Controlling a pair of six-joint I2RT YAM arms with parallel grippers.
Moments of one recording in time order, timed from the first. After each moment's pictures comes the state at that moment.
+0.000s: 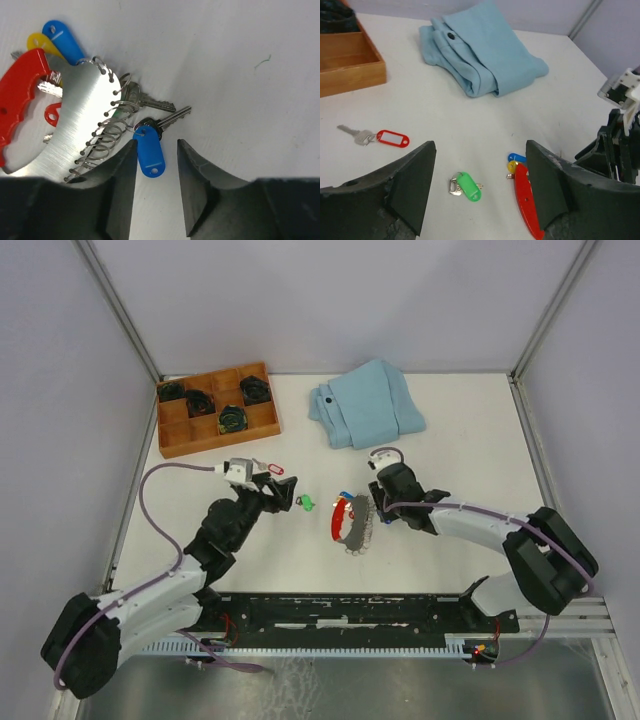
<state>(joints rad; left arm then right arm) -0.65 0.92 0.25 0.66 -0.20 -0.31 0.68 1.45 0.68 -0.11 0.20 0.17</state>
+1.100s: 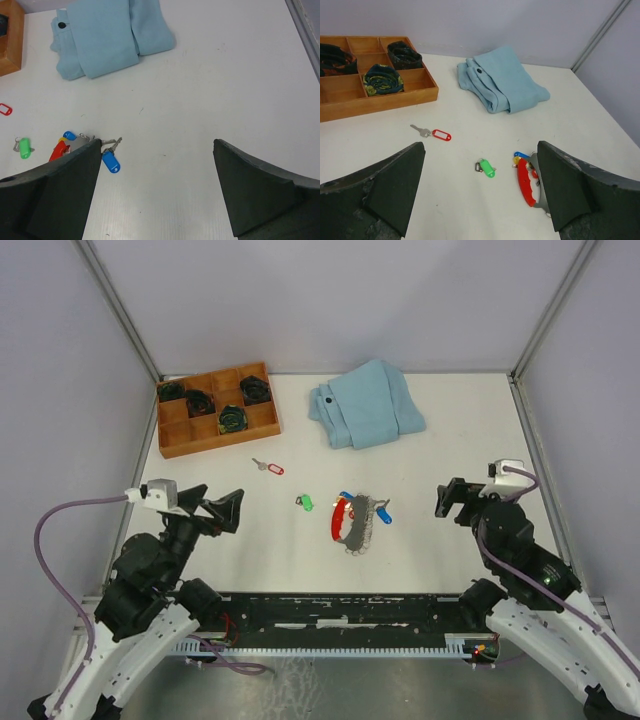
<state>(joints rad) -0.65 0.18 0.65 -0.42 -0.35 -0.30 0.68 0.42 0.69 -0.59 0.63 0.35</state>
